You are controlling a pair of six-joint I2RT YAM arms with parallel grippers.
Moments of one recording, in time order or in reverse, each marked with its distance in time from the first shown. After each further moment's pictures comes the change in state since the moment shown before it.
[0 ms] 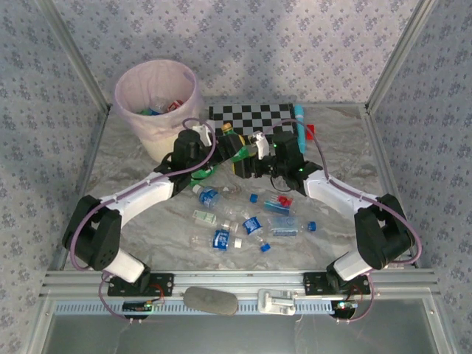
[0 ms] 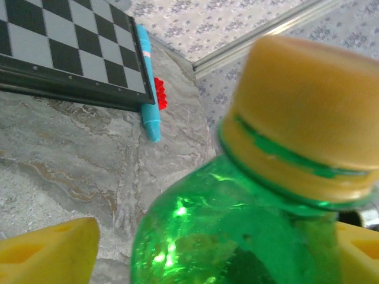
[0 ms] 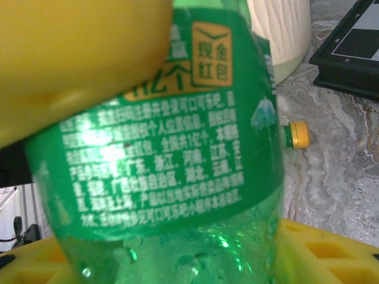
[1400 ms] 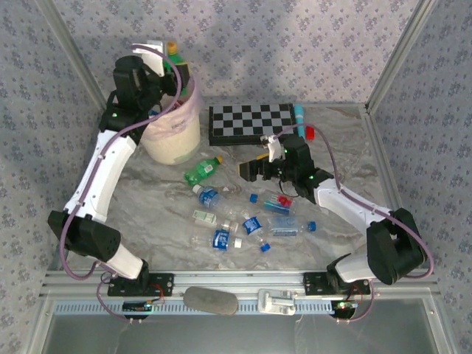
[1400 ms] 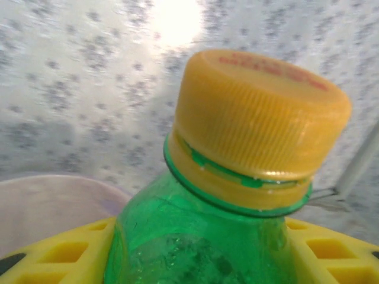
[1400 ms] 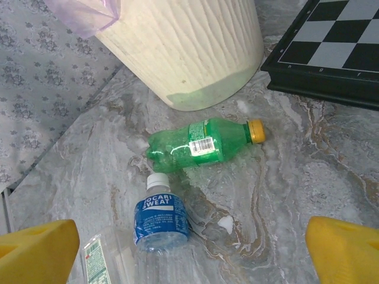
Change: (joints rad) left arm 0.303 0.039 0.792 -0.605 -0.301 0.869; right arm -0.035 -0.127 -0.104 0.007 0.100 0.014
